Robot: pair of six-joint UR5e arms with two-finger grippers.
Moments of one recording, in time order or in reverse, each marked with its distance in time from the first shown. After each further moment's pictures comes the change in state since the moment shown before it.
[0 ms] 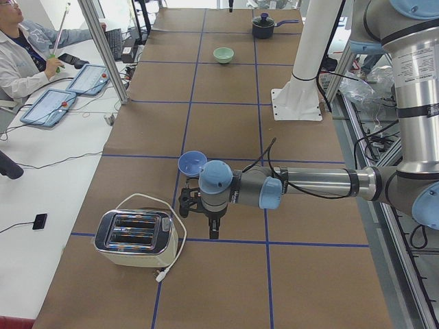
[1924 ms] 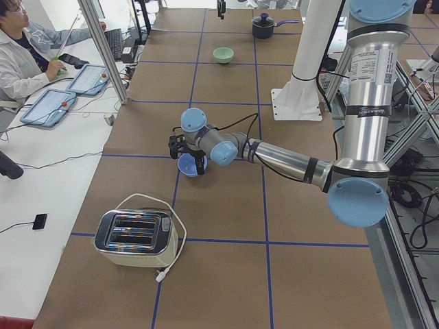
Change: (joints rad) left arm 0.409 -0.285 0.019 -0.231 0.013 -0.747; right arm -0.211 0.170 0.022 0.211 0.063 0.184
